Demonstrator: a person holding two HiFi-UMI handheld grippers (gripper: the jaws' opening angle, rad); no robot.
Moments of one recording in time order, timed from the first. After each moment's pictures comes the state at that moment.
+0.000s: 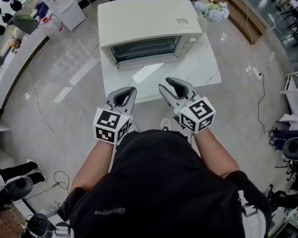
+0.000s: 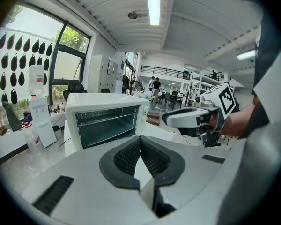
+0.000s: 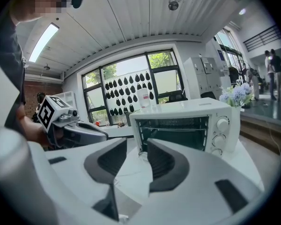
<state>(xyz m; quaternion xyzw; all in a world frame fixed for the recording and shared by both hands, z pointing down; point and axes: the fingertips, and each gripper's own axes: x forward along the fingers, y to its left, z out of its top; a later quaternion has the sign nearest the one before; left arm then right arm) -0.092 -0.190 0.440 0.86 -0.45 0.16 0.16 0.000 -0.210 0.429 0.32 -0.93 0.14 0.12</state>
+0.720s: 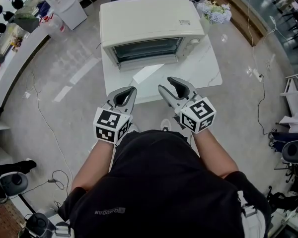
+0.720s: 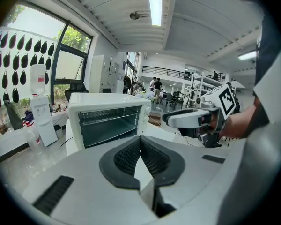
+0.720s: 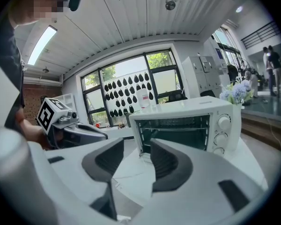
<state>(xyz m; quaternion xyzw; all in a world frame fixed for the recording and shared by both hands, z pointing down) -0.097 -0.192 0.439 0.86 -0.46 0.16 0.17 -0.003 -0.213 0.427 0.32 -0.93 0.15 0.11</state>
